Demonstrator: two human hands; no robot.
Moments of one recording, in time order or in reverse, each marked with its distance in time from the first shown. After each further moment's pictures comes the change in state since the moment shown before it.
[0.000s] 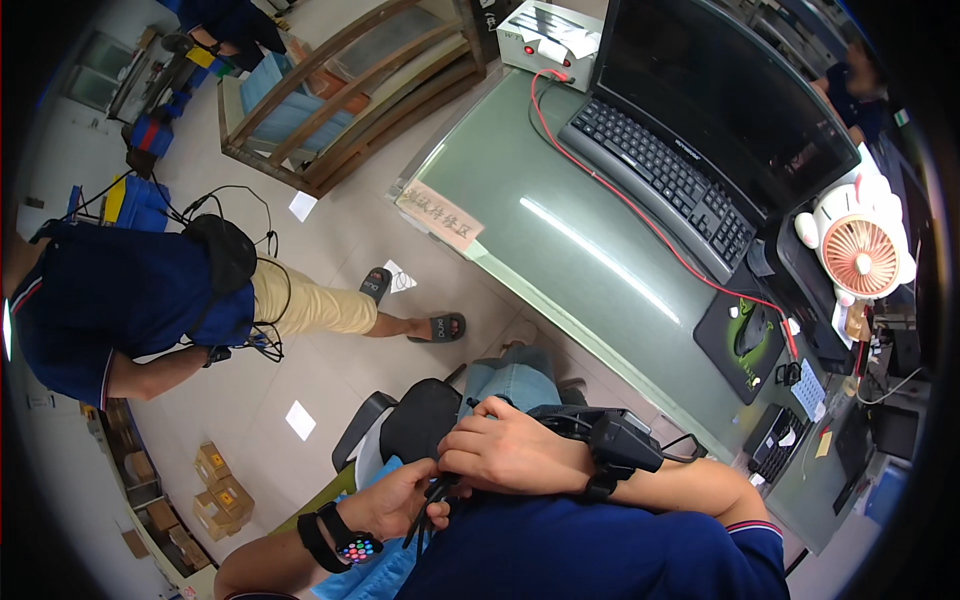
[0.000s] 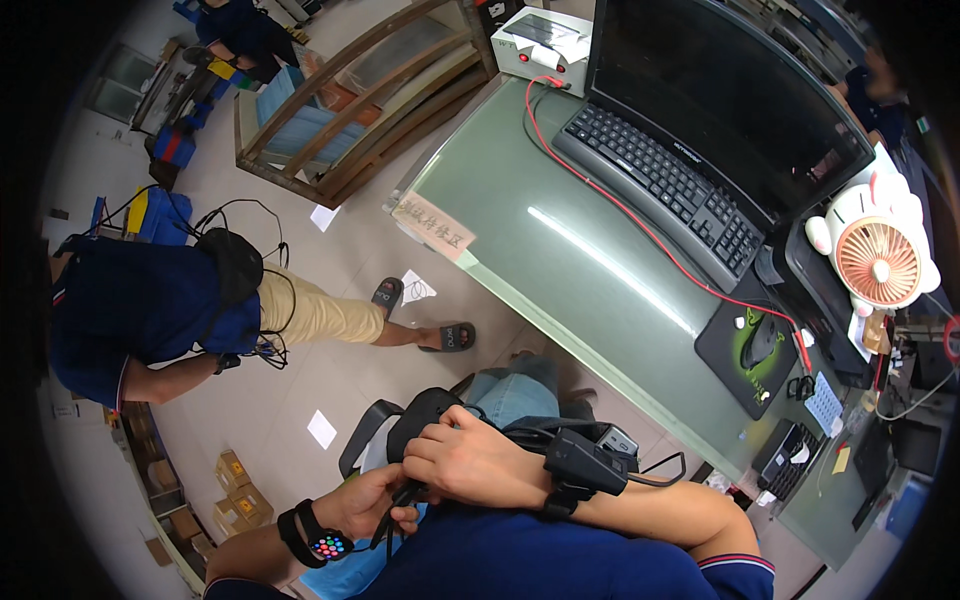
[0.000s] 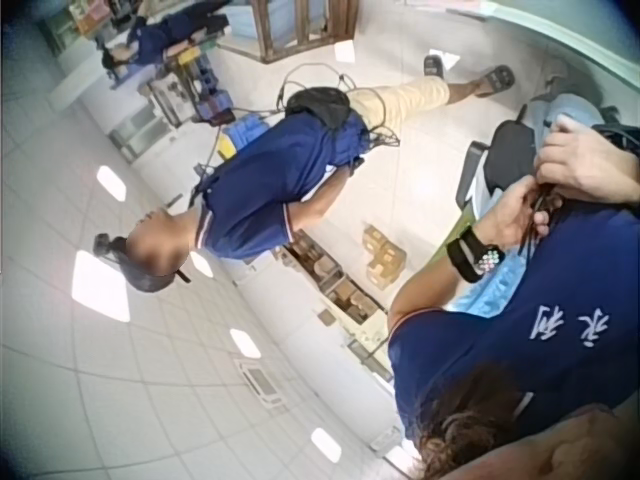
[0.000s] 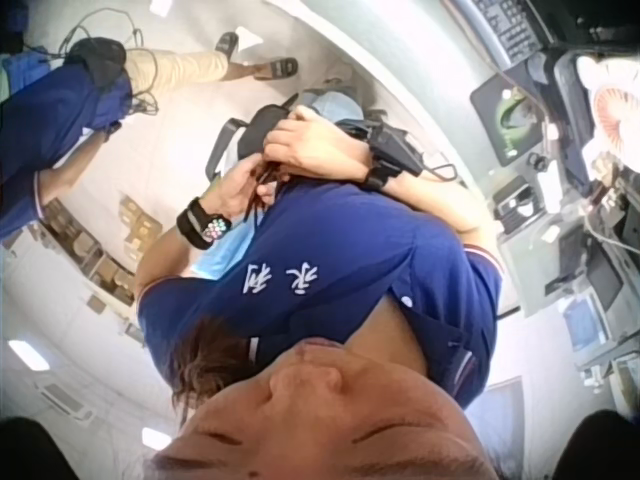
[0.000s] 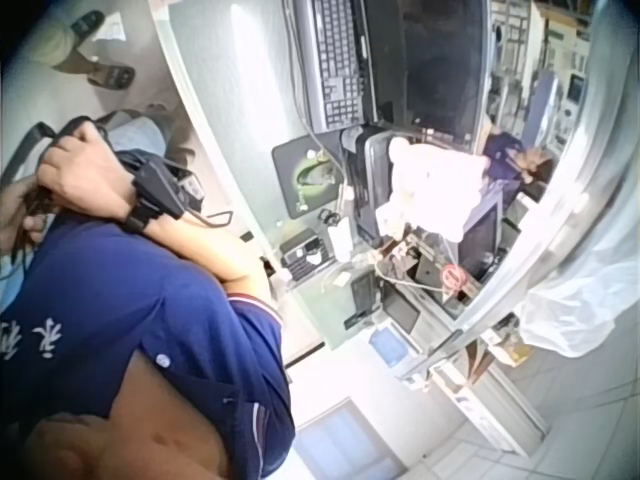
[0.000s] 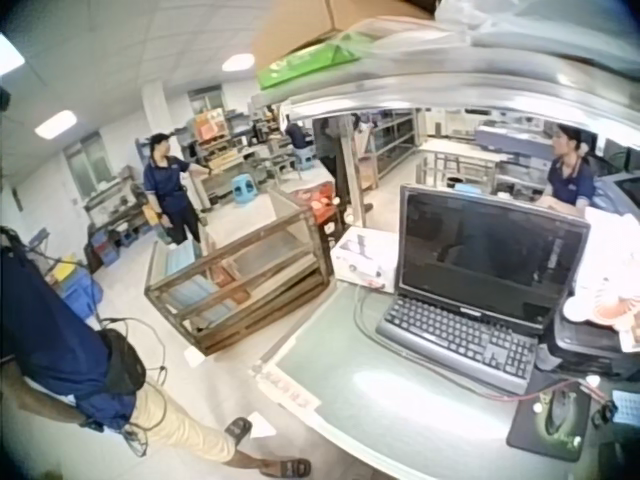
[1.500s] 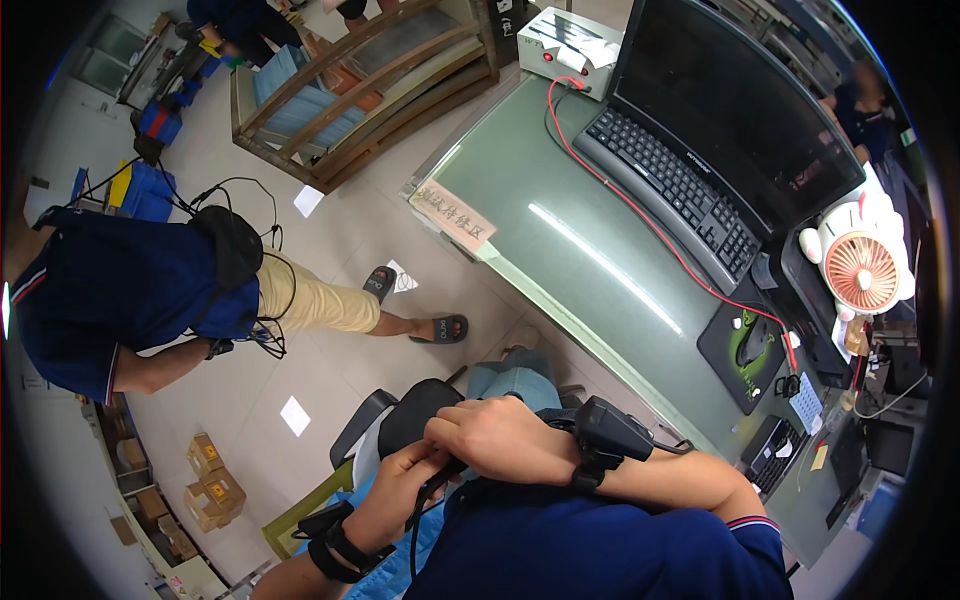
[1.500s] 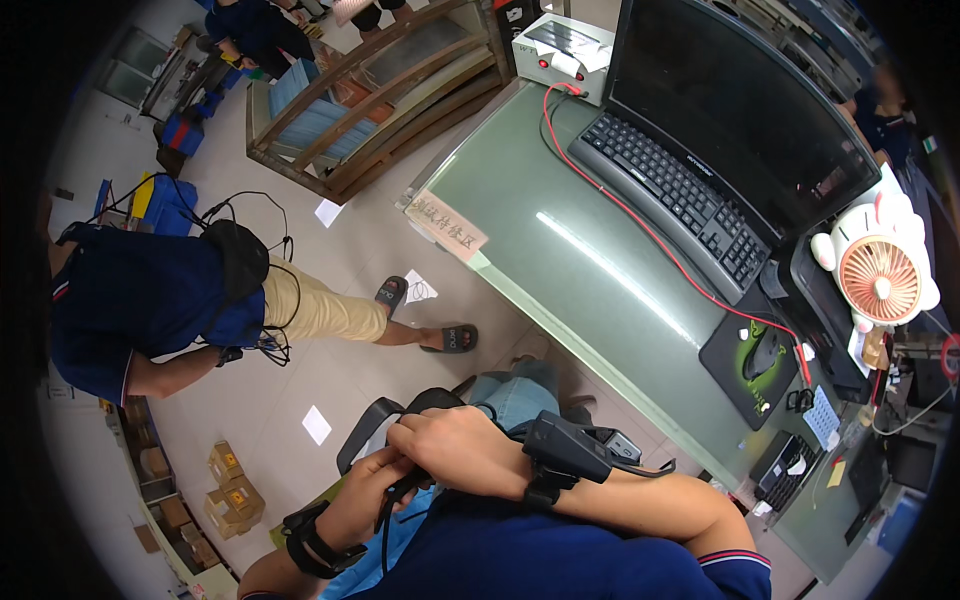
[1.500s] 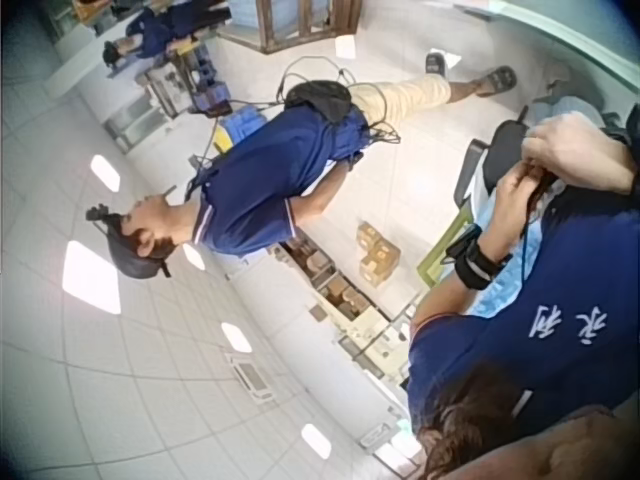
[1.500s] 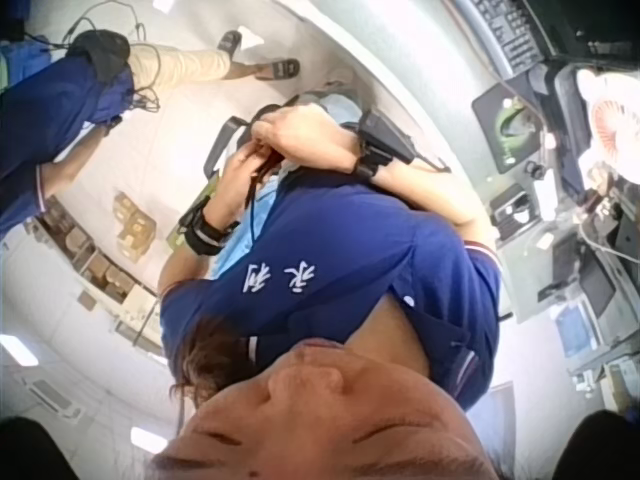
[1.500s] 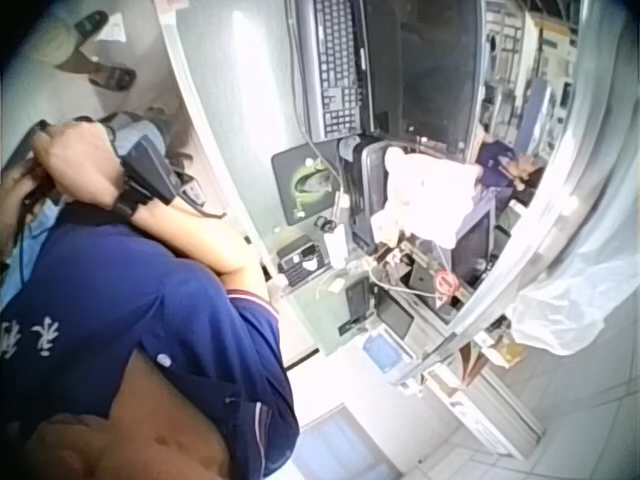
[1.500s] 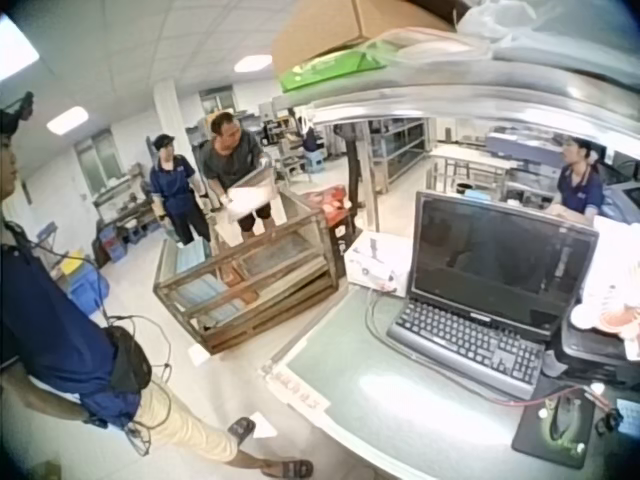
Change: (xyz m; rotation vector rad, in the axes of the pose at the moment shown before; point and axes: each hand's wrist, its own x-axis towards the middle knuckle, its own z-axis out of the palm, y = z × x) left_hand -0.009 -0.011 0.013 0.350 0.211 0.616; right_hand 0.032 0.001 -0.001 0.066 -0.010 0.174
